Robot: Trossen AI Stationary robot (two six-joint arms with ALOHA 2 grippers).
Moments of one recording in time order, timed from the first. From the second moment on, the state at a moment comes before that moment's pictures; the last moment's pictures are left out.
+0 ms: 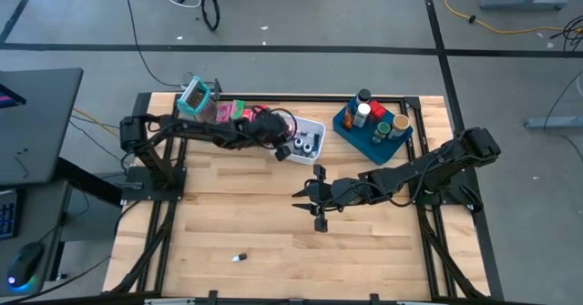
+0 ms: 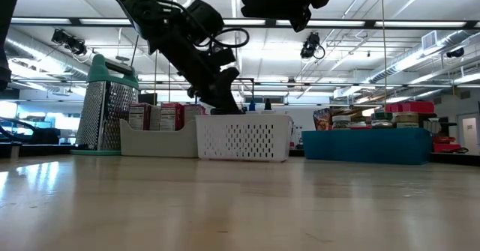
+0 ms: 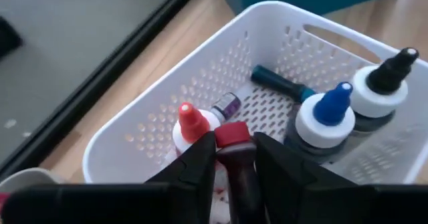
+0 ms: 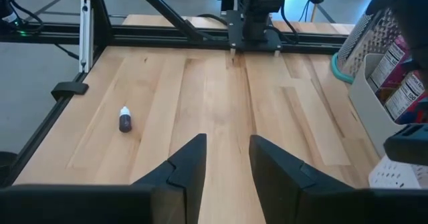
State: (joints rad) left arm 0.26 1.69 0.95 0.09 -0.29 -0.07; right arm 0.32 1.57 0.98 0.16 0.27 0.09
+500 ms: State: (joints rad) left arm 0.25 1.68 0.95 0.06 -0.23 -0.02; right arm 0.32 1.57 0.98 0.16 0.27 0.09
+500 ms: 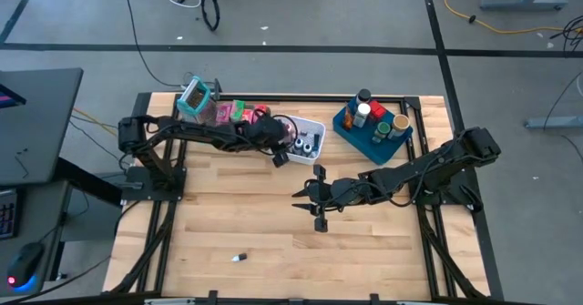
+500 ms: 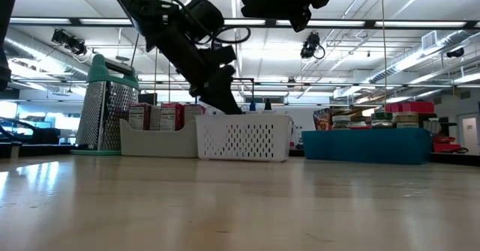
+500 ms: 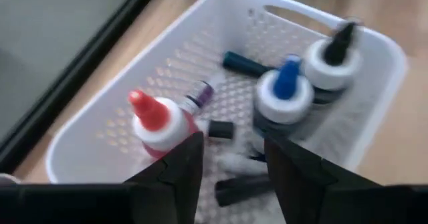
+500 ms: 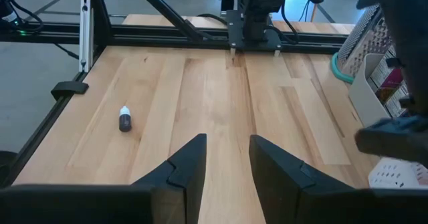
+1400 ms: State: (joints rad) left arm -0.51 1.39 0.95 -0.35 -0.23 -0.51; right arm 0.32 1.57 0.98 0.12 0.27 0.10
